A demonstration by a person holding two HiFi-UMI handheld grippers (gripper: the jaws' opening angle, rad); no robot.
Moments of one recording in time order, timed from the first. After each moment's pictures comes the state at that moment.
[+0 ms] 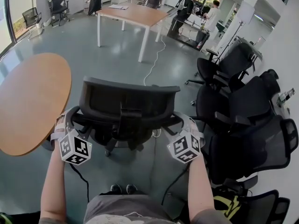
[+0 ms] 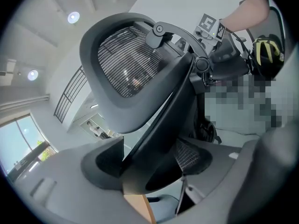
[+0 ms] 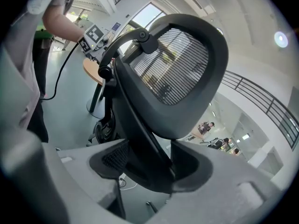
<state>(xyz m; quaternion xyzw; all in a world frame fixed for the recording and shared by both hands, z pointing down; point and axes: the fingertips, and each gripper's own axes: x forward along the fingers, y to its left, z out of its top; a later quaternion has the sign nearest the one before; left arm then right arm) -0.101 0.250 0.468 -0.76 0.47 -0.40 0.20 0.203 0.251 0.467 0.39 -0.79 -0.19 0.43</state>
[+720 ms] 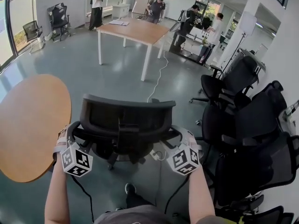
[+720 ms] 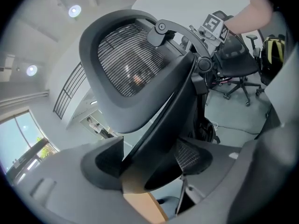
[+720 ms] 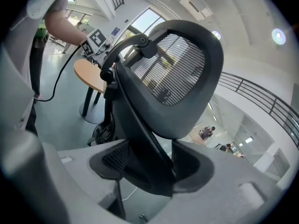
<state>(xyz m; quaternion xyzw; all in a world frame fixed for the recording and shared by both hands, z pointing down) -0.123 0.138 0.471 -0.76 0.48 -0.41 0.18 0.180 0.135 0.468 0.38 -0.81 -0.21 0.40</state>
